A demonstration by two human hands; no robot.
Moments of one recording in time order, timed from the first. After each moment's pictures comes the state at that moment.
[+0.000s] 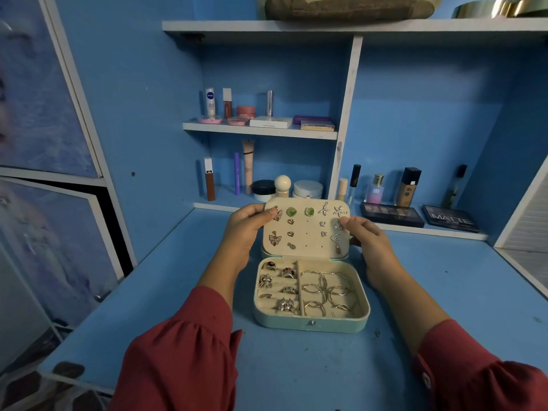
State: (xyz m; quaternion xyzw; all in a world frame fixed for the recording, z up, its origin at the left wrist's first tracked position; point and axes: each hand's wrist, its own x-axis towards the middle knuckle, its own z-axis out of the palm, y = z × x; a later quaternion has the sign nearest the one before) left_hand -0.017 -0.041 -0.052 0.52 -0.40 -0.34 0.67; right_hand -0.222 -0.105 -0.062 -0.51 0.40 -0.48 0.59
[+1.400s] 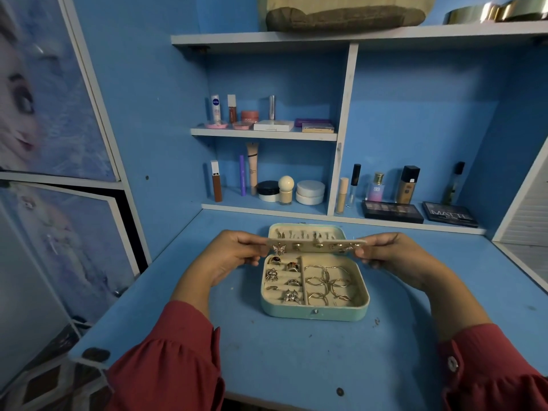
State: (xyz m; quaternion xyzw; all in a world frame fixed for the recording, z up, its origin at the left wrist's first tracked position) left_hand 0.014 0.010 -0.061 0.57 -0.46 -0.44 0.52; right_hand -0.278 -0.103 -0.056 -0.64 0.34 -0.31 0.61
